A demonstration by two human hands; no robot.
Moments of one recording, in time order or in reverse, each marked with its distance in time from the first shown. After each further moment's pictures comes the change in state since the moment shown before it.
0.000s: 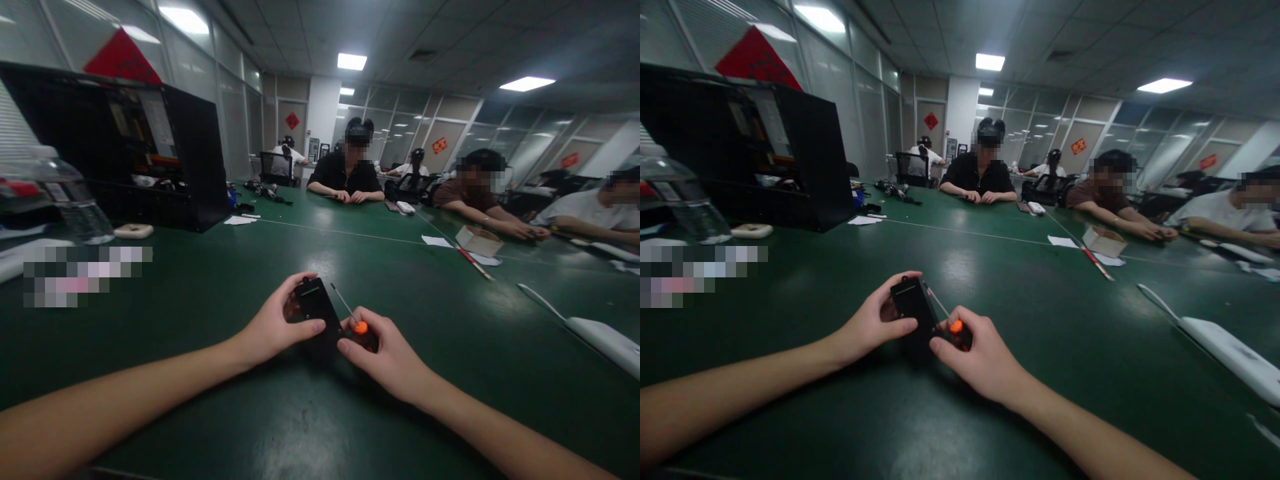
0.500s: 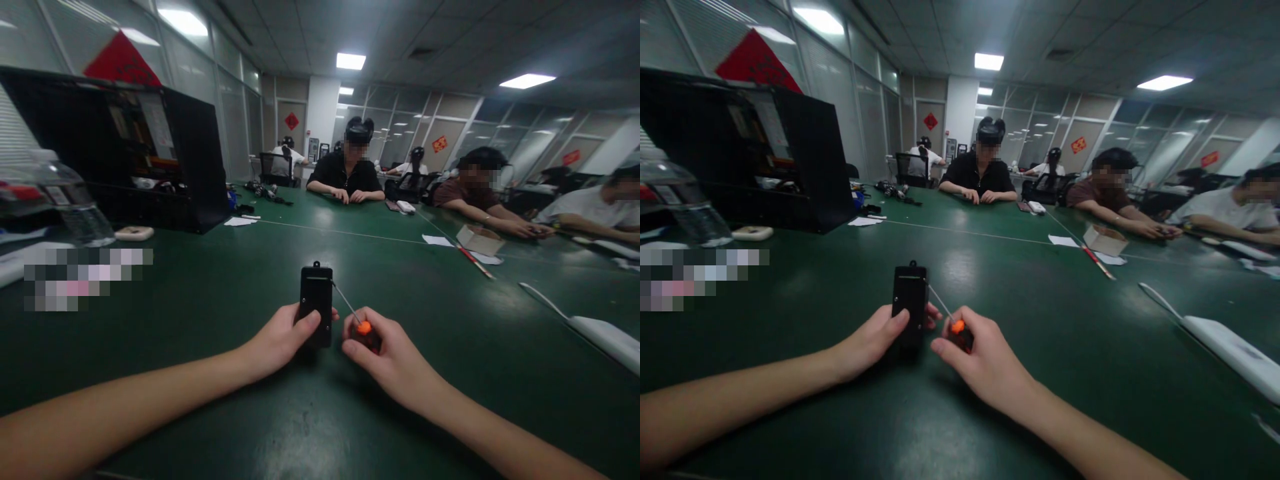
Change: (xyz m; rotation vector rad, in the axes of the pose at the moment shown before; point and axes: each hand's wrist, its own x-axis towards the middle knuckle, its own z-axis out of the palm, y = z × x) left_hand -0.006 0.004 0.007 0.043 -0.165 -0.058; right_hand -0.005 -0.009 -0.003 -0.126 0.042 -0.044
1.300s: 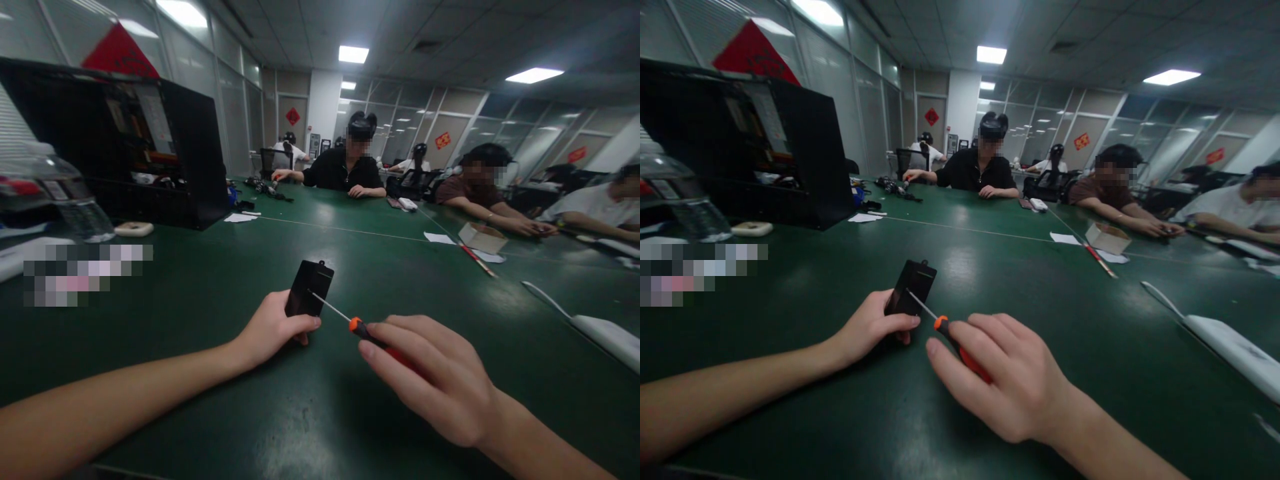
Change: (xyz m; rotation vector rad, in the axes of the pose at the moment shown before) left_hand 0.005 -0.003 -0.012 0.135 0.163 -0.141; right_hand -0.018 -0.022 -0.034 -0.861 0.262 -0.993
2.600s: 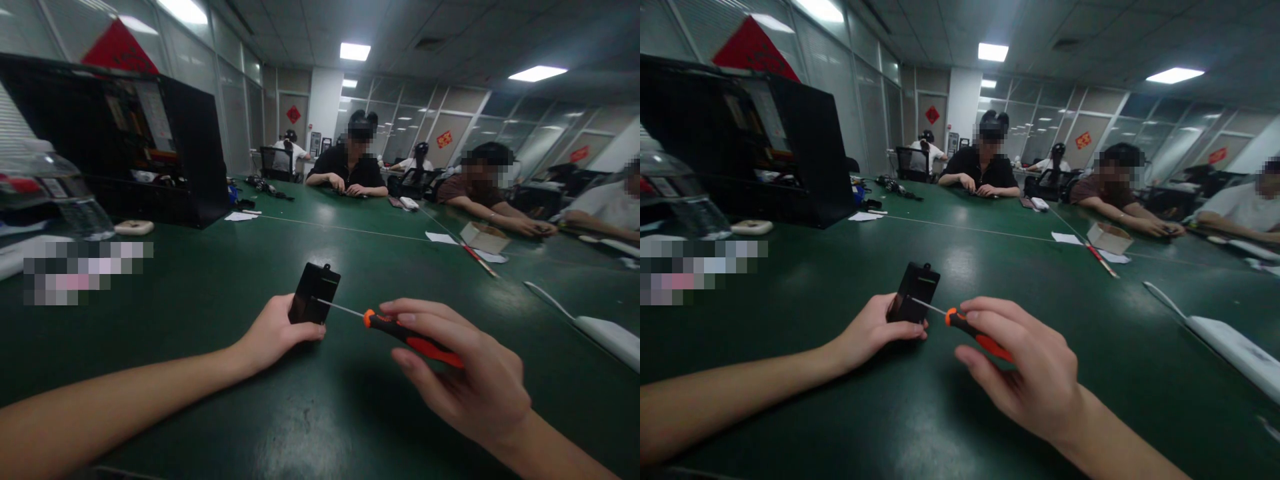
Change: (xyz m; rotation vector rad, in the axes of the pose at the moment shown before) left_hand -0.002 -0.003 0.002 -0.015 -0.027 0.016; right_hand 0.004 -0.001 -0.005 0.317 0.129 0.416
